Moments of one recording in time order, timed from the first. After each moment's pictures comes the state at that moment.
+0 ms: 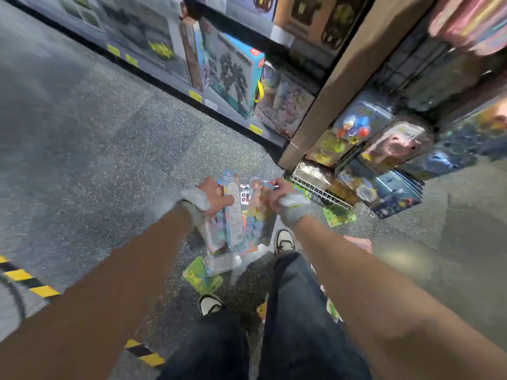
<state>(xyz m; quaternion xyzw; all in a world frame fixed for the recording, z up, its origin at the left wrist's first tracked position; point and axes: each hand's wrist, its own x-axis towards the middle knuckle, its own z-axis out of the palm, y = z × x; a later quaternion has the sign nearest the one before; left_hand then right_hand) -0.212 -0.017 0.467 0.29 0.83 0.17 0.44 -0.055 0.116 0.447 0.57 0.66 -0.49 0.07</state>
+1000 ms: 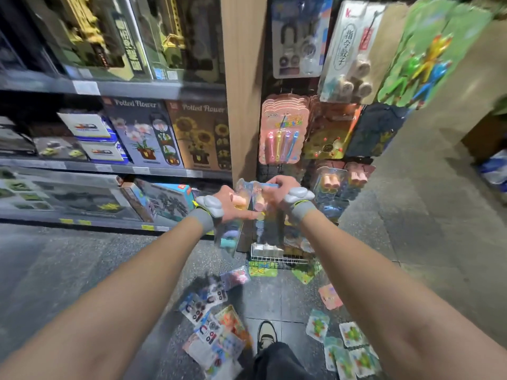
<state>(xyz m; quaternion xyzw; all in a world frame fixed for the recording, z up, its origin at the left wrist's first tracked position) -0.133 0.202 0.728 0.54 0.75 0.14 0.36 0.047 0.266 0.735 0.60 0.64 -0.42 -0.23</state>
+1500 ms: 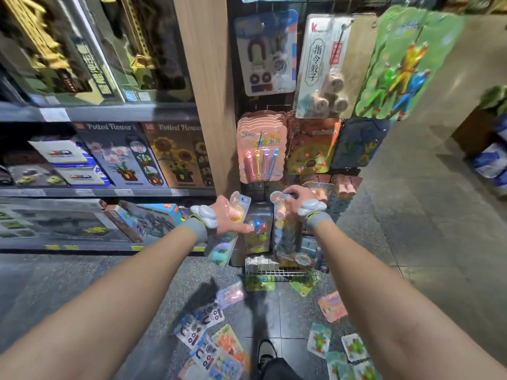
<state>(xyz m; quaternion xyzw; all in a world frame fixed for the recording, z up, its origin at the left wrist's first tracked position) -0.108 0.264 0.733 0.58 0.75 0.05 0.33 0.127 0.348 0.711 0.62 0.68 -0.35 -0.18</state>
